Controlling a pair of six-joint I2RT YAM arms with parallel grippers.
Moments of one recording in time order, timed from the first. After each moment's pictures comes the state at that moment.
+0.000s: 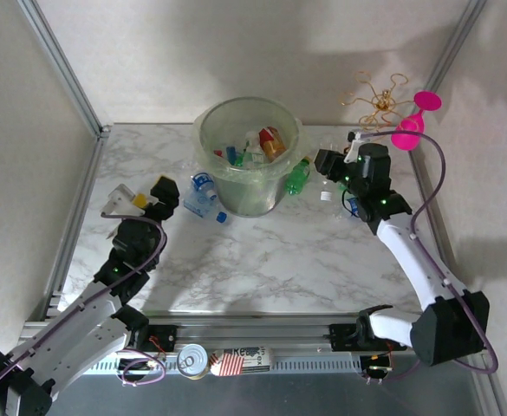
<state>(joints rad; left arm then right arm) -0.50 0.73 0.48 0.24 -0.62 -0.80 0.27 1.20 1.03 -0.16 -0.12 0.41</state>
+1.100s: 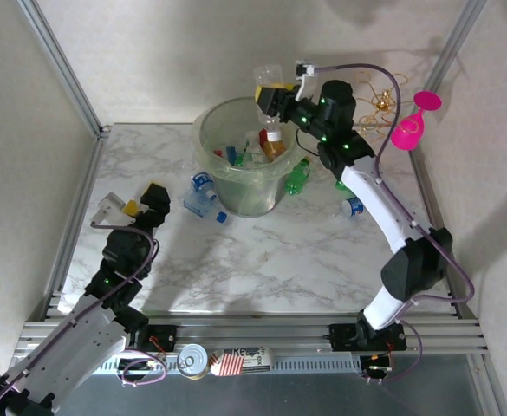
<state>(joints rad) -0.46 0.58 0.43 0.15 -0.62 -0.80 0.47 1.68 1.70 0.03 -0.37 0.43</state>
